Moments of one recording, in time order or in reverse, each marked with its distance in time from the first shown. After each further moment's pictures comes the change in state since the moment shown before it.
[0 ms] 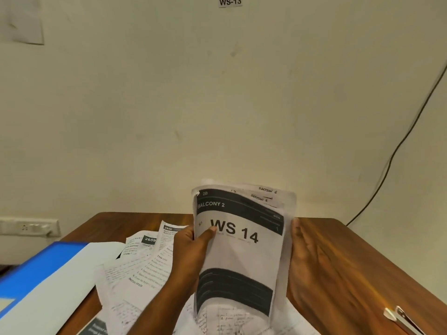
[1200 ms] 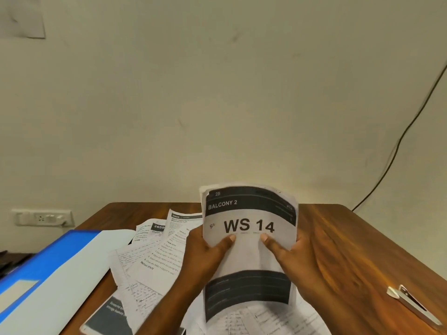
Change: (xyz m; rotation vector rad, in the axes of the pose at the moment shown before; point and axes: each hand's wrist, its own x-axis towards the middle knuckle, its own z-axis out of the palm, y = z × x) left_hand -0.043 0.001 -0.006 0.242 -0.117 0.060; right_hand -0.034 -0.008 0.009 -0.377 0.000 0.049
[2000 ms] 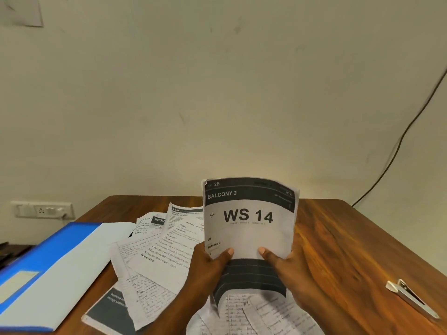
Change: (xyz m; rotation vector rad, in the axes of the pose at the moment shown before) left_hand -0.007 -0.059 0.005 -0.073 -0.014 -0.170; right_hand -0.002 0.040 0.011 0.124 -0.125 0.160
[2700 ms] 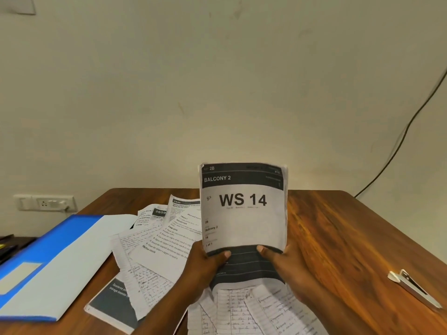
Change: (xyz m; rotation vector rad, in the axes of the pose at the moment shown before) left_hand 0.008 -0.020 -0.015 -0.006 -0.084 -0.135; right_hand 0.015 0.029 0.002 -0.042 -0.093 0.049
